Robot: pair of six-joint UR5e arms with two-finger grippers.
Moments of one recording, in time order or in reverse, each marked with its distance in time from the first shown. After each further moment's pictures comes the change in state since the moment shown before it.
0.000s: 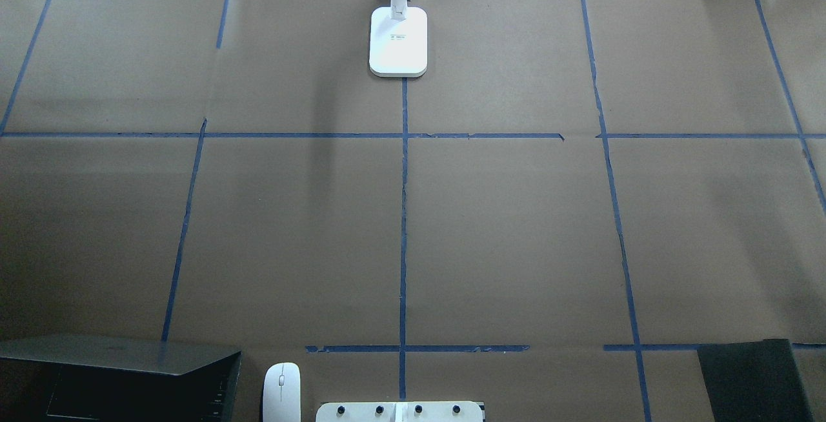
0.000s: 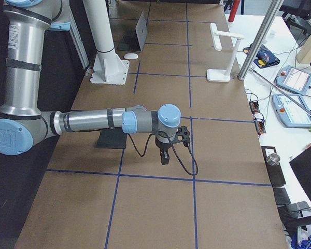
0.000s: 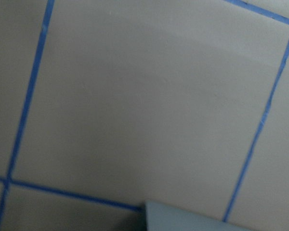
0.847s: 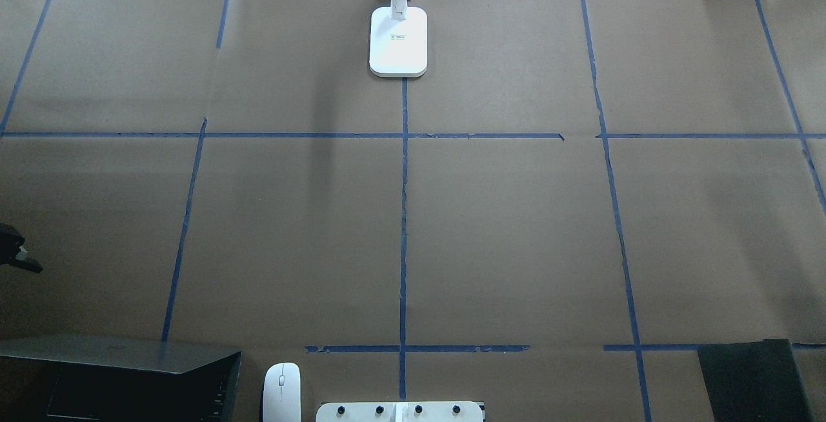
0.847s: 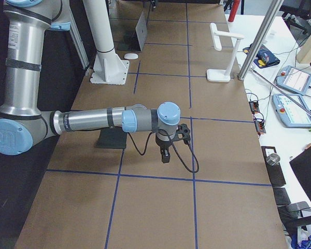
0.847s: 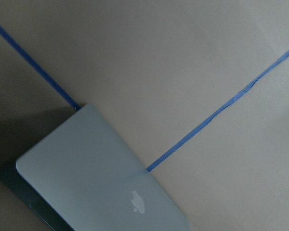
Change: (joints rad) left arm 0.351 0.047 -0.120 -0.280 0.195 -0.989; right arm 0.000 -0.003 0.013 0.011 0.000 -0.002
